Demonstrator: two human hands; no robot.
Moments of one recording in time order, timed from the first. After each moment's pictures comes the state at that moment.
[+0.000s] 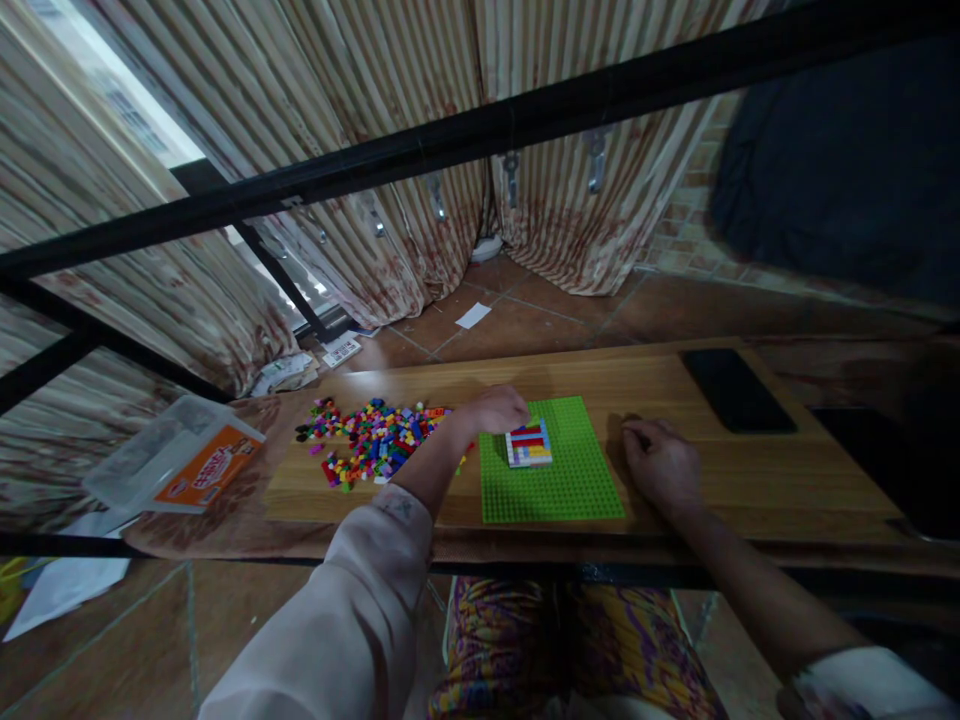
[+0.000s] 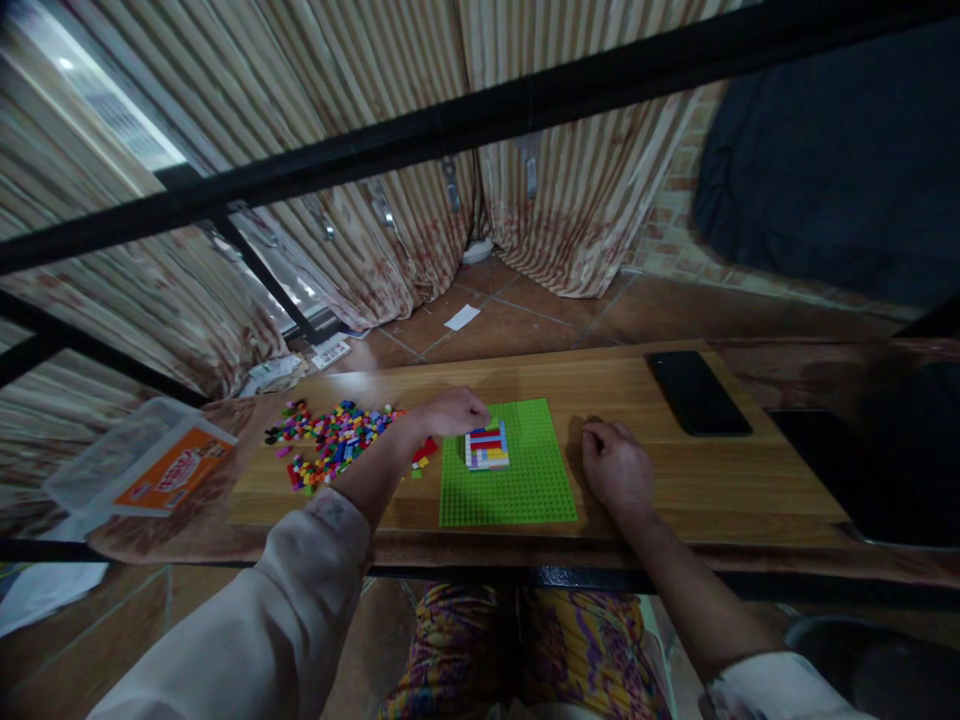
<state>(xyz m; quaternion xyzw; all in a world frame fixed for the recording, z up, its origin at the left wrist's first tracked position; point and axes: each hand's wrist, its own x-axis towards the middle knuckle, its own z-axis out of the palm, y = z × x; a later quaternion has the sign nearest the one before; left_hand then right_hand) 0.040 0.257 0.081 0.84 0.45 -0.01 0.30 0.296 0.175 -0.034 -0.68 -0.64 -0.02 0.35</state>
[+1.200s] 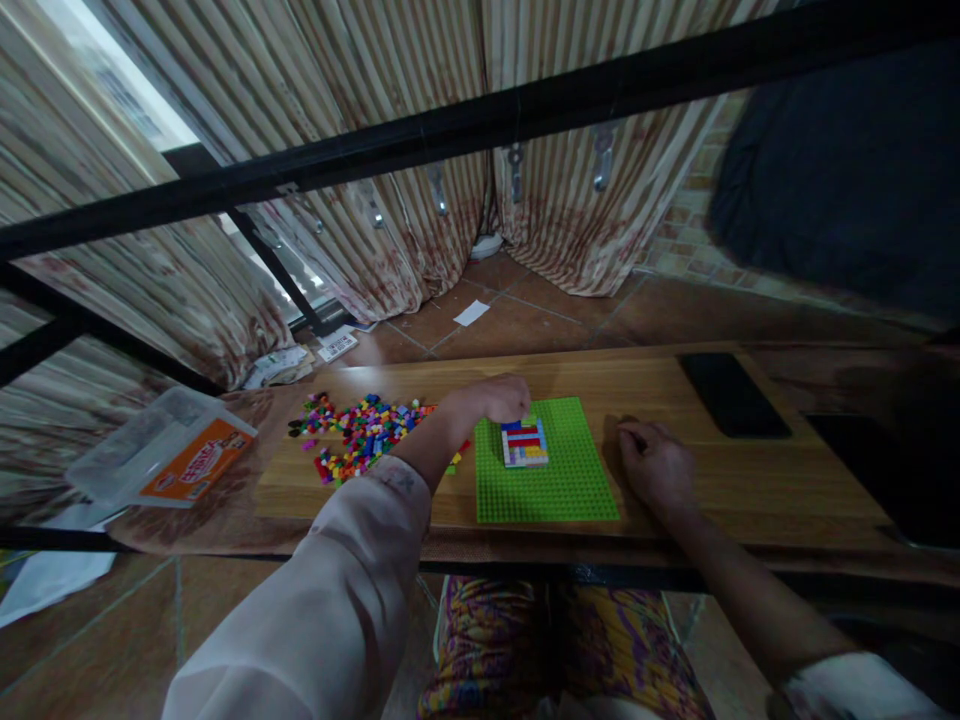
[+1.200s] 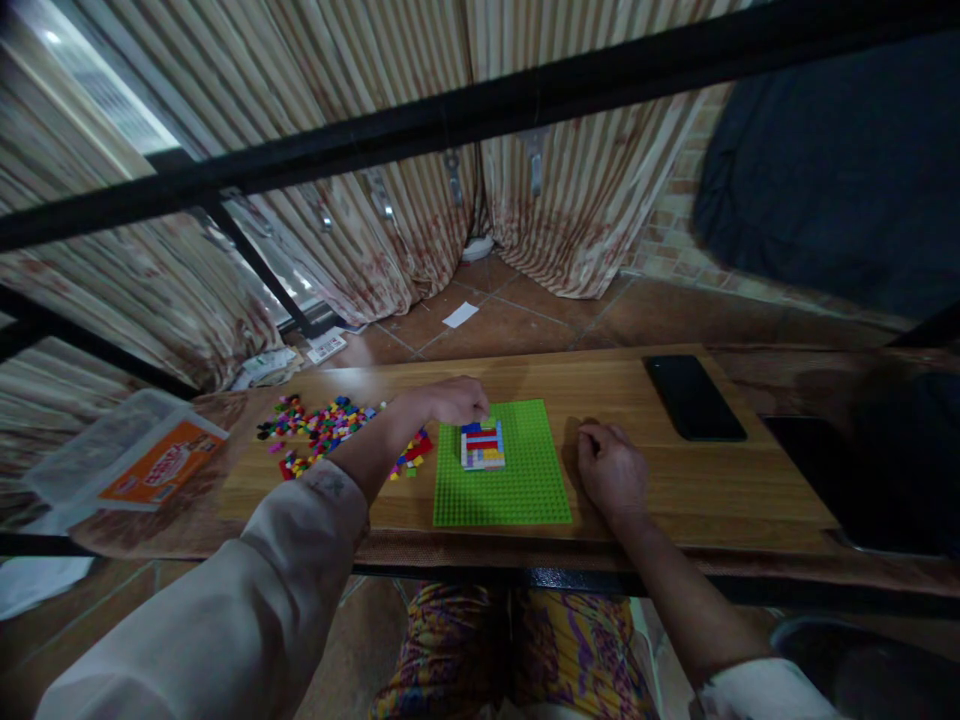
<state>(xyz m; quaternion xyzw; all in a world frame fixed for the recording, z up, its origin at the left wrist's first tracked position) 0.051 0.274 0.091 0.88 0.40 -0.07 0.23 0.297 0.177 -0.037 -0.69 -0.64 -0.02 0.35</state>
